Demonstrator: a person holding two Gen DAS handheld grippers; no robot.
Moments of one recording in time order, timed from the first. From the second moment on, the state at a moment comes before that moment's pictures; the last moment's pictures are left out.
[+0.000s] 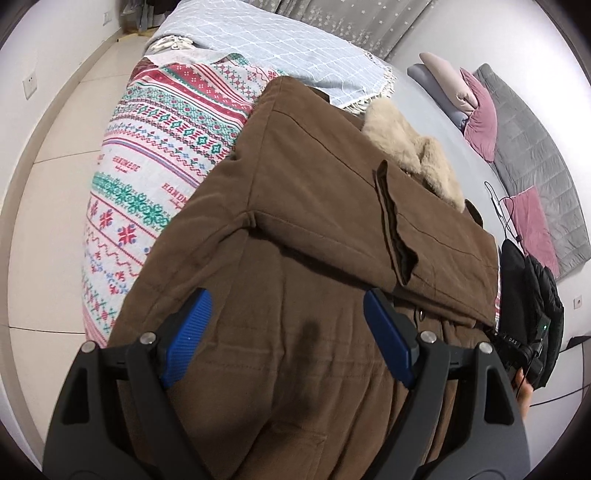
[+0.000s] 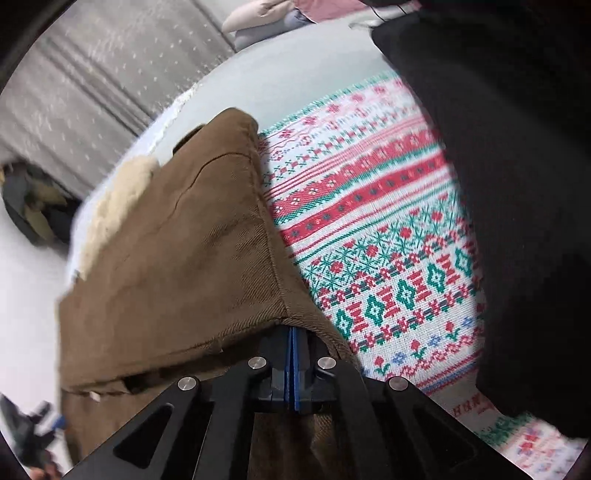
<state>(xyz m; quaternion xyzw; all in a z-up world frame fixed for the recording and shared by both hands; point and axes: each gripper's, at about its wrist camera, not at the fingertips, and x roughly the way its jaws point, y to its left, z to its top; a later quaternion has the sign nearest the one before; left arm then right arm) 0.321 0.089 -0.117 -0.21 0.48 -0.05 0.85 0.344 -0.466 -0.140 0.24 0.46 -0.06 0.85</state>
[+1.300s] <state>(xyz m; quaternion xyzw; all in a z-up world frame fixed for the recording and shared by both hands) 0.136 0.100 -0.114 -0.07 0.42 -0.03 0.90 0.117 -0.432 -0.135 0.04 0.55 -0.02 0.84</state>
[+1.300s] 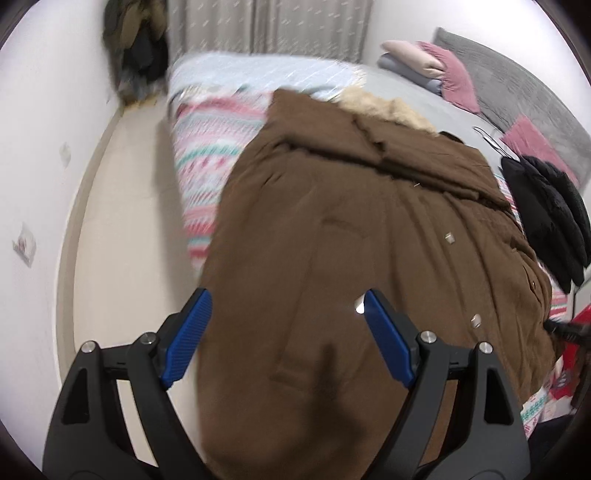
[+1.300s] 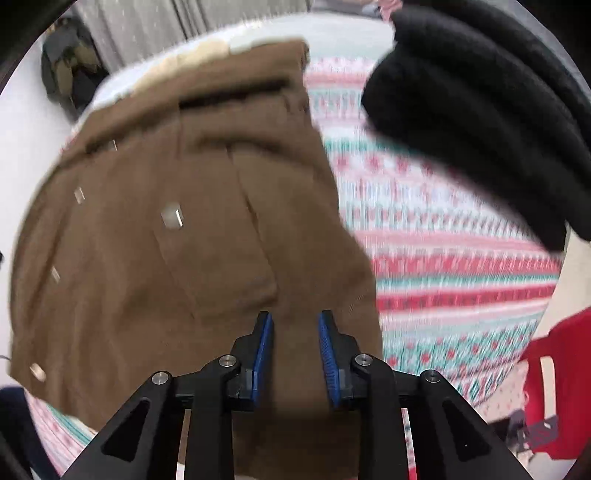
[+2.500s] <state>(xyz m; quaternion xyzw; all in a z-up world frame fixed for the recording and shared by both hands) 0.094 0.179 -0.231 -0.40 0.49 -0.14 0.76 0.047 -0.501 -0.151 0.28 0.50 0.00 0.82</state>
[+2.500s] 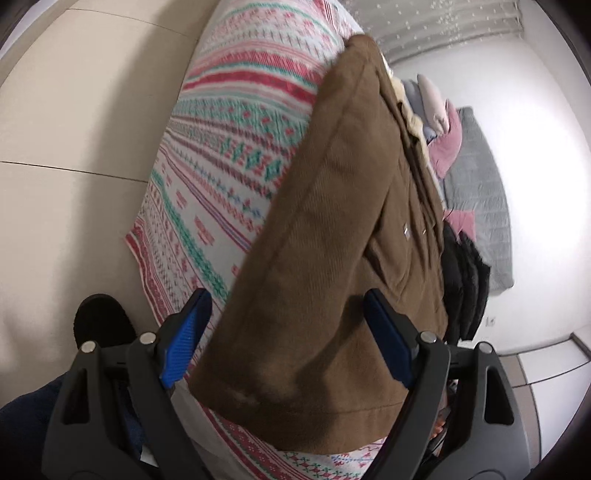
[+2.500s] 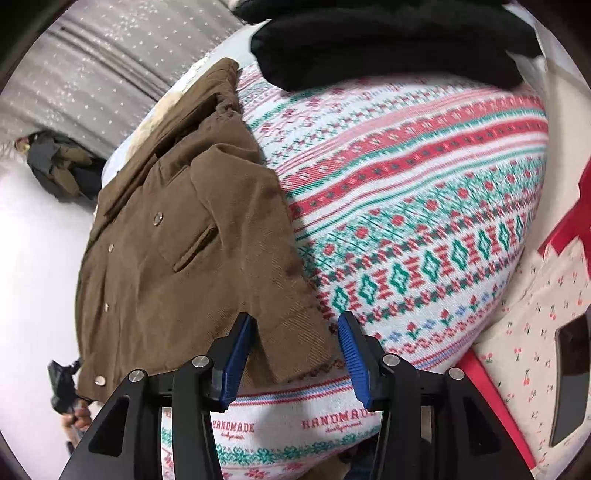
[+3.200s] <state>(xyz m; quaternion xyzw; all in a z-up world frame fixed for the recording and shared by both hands) 0.062 0.185 -0.119 -0.39 0.42 -0.14 0.81 -0.018 -0.495 -0.076 0.40 0.31 0.06 0.86</state>
